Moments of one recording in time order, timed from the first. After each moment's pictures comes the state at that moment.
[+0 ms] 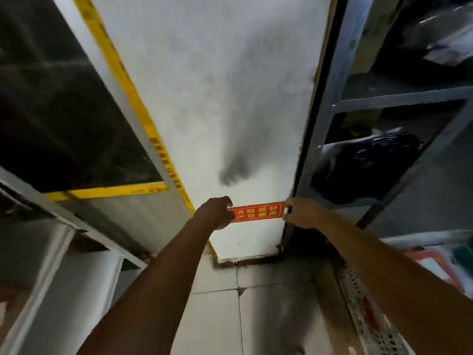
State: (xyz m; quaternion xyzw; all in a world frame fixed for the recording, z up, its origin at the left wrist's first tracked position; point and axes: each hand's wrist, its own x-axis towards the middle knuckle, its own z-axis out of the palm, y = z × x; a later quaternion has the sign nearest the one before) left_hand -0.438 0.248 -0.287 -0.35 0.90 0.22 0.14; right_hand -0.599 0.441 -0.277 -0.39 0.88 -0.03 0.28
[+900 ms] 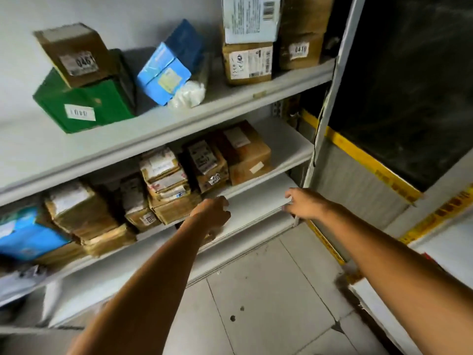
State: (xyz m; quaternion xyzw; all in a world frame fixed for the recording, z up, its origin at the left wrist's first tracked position) left_hand 0.110 0.270 -0.287 -0.80 0.55 0.24 -0.02; right_hand -0.144 0.180 -0.270 -0.78 0.54 0.04 0.32
